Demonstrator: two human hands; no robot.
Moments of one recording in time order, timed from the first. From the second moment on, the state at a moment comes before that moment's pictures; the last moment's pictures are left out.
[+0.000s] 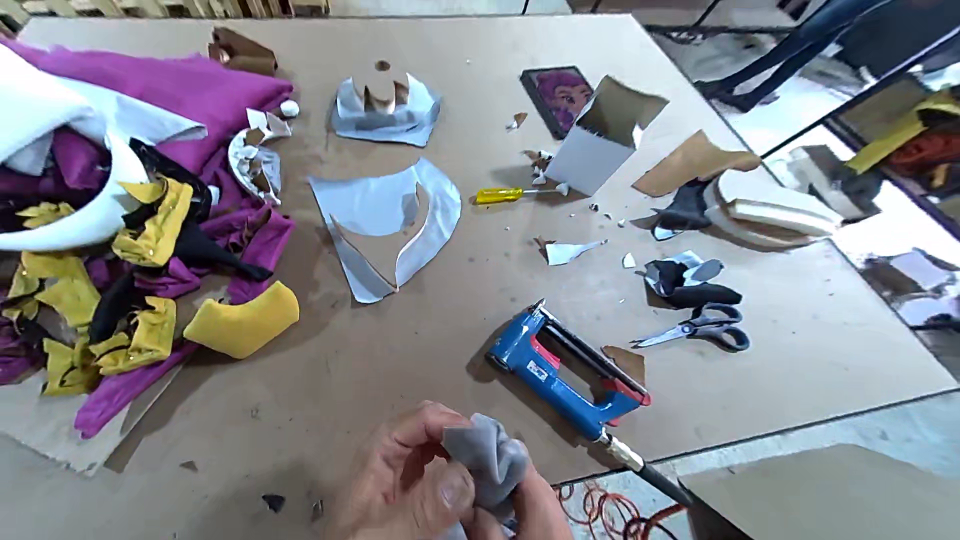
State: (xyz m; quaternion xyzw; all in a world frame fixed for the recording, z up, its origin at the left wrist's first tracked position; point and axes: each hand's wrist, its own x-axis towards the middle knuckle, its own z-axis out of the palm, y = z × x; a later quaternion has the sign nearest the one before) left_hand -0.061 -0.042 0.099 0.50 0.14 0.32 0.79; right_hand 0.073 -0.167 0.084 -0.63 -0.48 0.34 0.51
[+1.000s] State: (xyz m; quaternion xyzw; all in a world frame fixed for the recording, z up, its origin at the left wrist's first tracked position) left_hand -0.049 -0.036 0.123 0.62 0.18 0.48 0.60; right_hand 0.098 -0.088 0.107 -0.44 -0.56 0.26 0.65
